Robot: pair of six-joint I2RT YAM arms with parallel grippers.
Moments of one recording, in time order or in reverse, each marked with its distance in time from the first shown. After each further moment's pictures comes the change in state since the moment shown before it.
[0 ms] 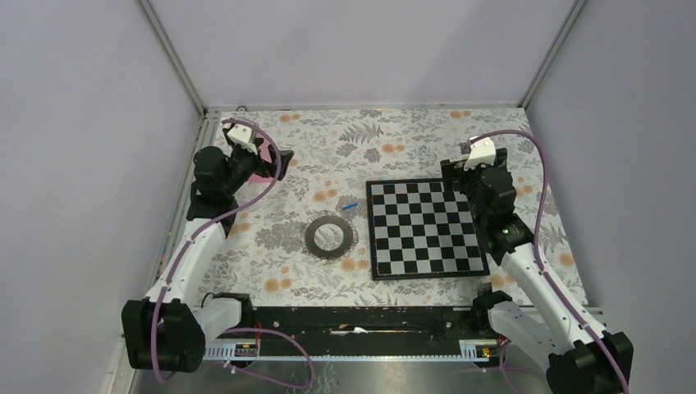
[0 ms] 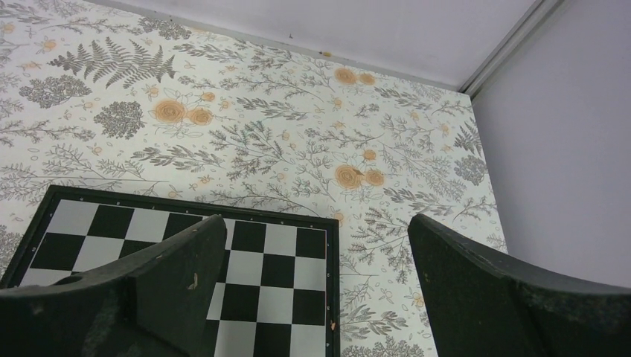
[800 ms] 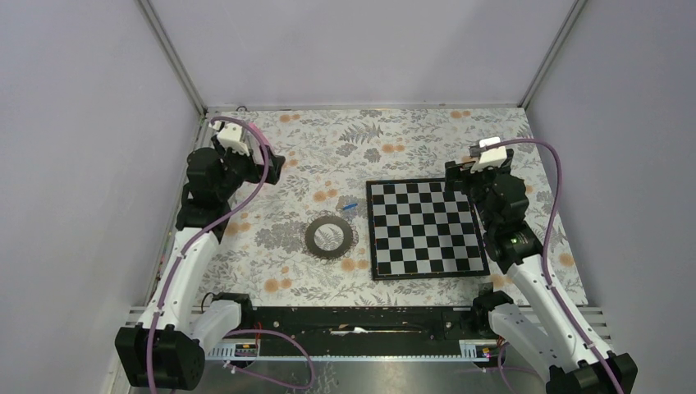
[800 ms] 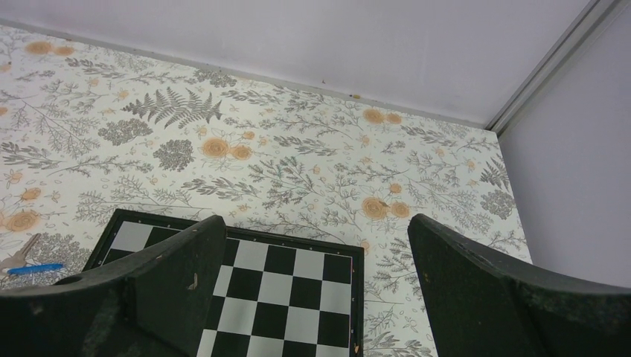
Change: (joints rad) left arm 0.000 -0.127 0.072 -0.320 -0.138 -0.076; right arm -0.022 -0.109 -0.019 0.016 -0.124 0.040
